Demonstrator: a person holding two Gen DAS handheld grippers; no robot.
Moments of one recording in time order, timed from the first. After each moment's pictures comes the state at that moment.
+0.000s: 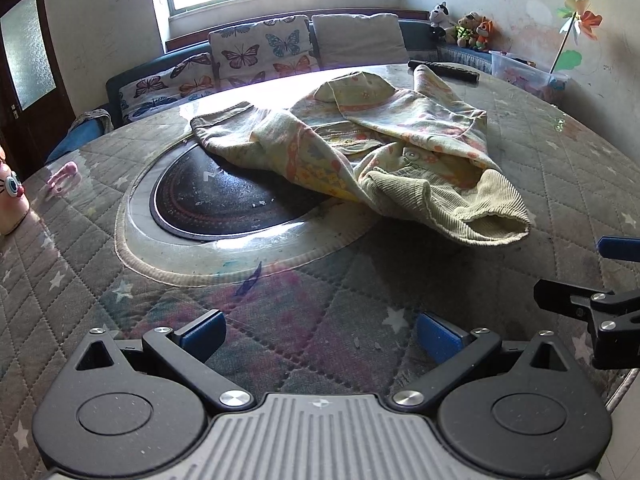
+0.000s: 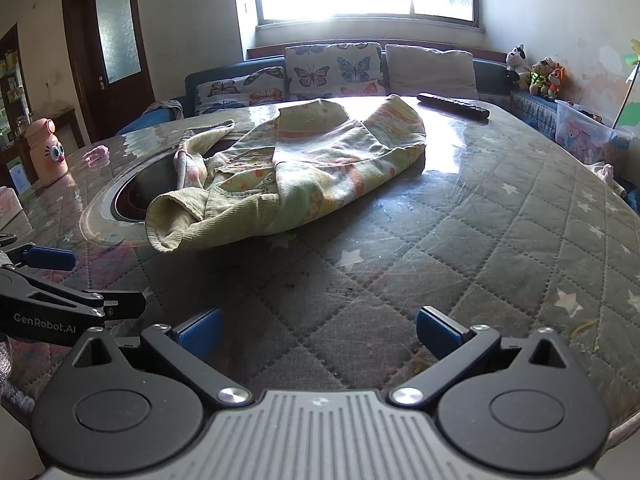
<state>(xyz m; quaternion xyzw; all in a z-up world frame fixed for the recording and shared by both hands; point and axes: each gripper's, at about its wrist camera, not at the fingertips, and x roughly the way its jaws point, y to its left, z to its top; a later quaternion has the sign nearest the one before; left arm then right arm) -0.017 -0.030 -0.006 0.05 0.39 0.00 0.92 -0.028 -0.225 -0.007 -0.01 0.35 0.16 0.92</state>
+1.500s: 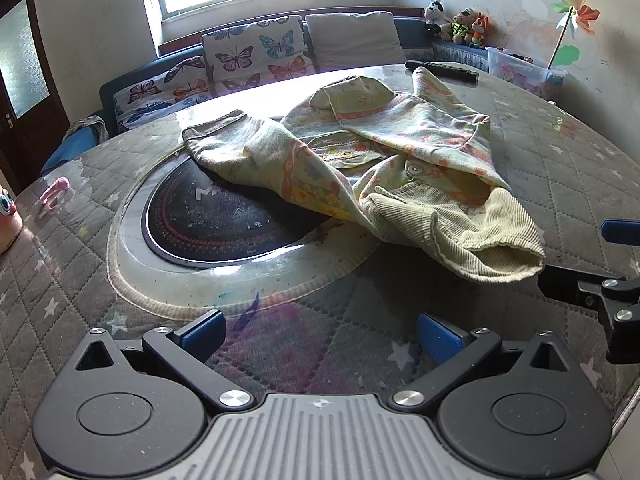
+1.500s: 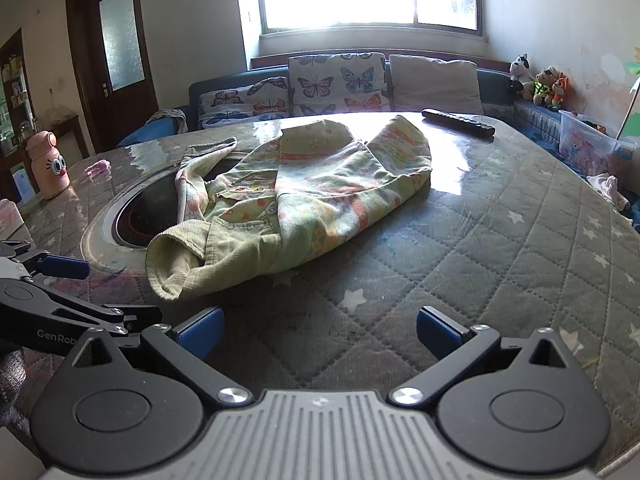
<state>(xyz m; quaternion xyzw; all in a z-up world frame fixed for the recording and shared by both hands) 0.007 -0.029 -0.001 0.06 0.39 -0.01 0.92 -0.010 -0.221 0.008 -0.01 0.33 0.17 0.93</state>
